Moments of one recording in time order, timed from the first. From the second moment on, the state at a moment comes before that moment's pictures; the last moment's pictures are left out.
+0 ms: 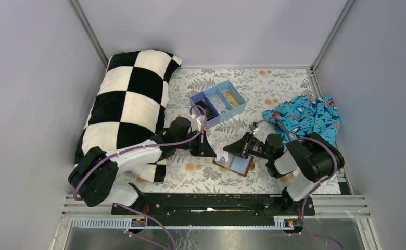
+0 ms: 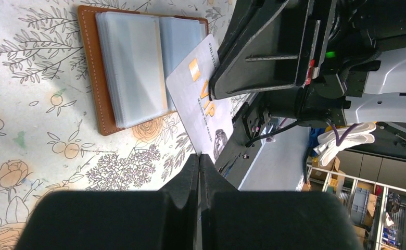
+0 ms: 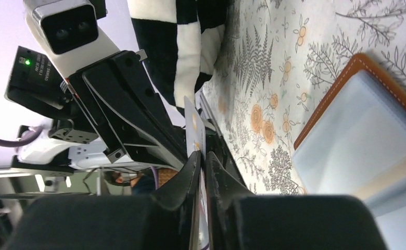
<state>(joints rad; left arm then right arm) -0.74 1.38 0.68 0.10 0.57 -0.79 0.40 1.62 0.17 1.30 -0.75 1.31</state>
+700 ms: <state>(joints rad) -0.58 1.03 0.92 -0.31 0.23 -0.65 0.38 1.41 0.75 0.39 -0.69 0.73</state>
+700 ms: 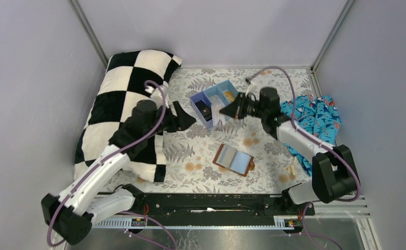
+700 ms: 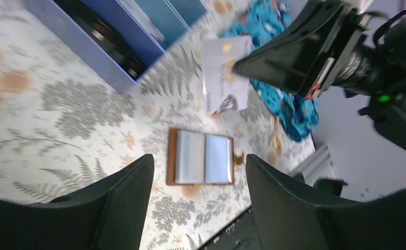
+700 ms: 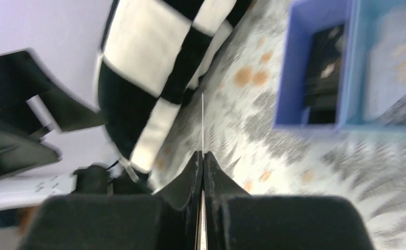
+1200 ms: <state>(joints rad) -0.53 0.95 0.93 -0.45 0.07 -0.68 0.37 1.94 1.65 -0.38 -0.45 0.22</state>
